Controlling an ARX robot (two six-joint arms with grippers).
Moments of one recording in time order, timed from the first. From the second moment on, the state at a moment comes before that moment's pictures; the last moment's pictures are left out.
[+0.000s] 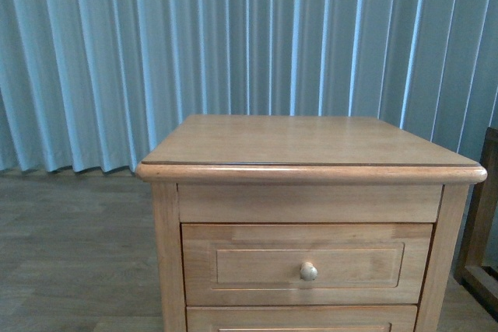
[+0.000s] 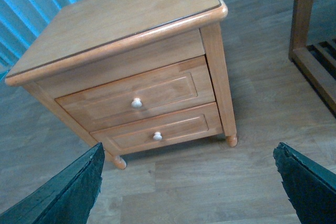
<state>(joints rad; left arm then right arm) 0.00 0.00 0.01 0.00 0.00 0.00 -0.12 0.41 0.46 -0.31 -0.21 0.26</state>
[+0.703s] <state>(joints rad) 0.00 0.00 0.01 0.00 0.00 0.00 0.00 0.13 0.16 -0.03 0.00 0.01</state>
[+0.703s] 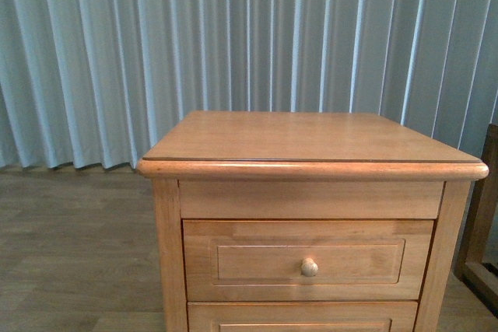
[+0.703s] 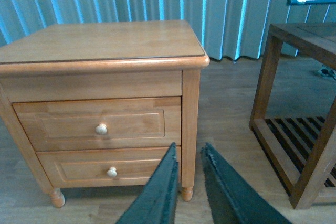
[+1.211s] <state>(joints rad) 0.00 0.00 0.01 0.00 0.00 0.00 0.00 0.06 0.06 -0.01 0.00 0.00</state>
